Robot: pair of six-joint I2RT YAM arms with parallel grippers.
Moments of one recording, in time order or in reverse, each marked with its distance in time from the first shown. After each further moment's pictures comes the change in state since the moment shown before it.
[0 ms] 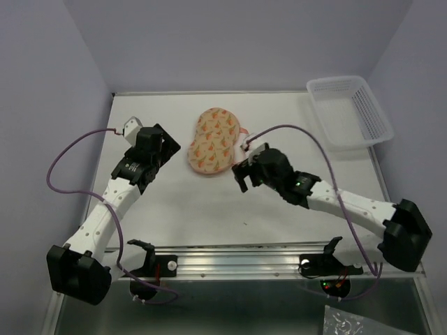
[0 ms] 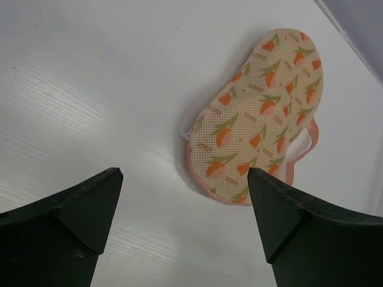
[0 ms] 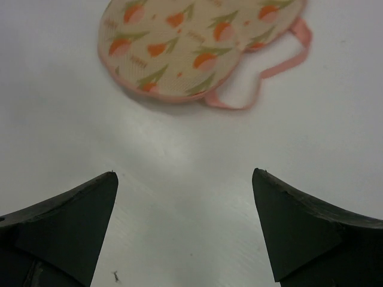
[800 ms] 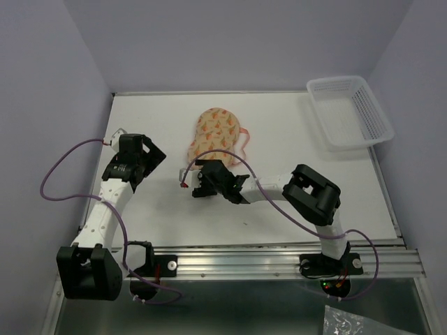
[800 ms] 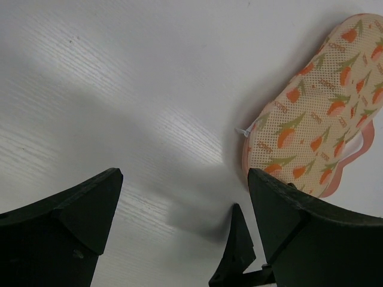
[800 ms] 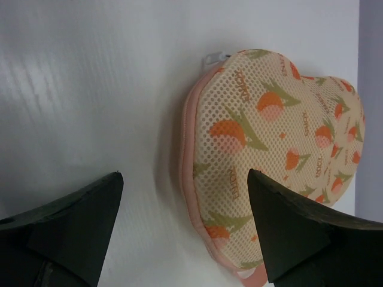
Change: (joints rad) left arm 0.261 0.020 -0.101 -0.022 0.234 0.091; right arm 0.270 0.808 0.337 0.304 -0.004 -0.889
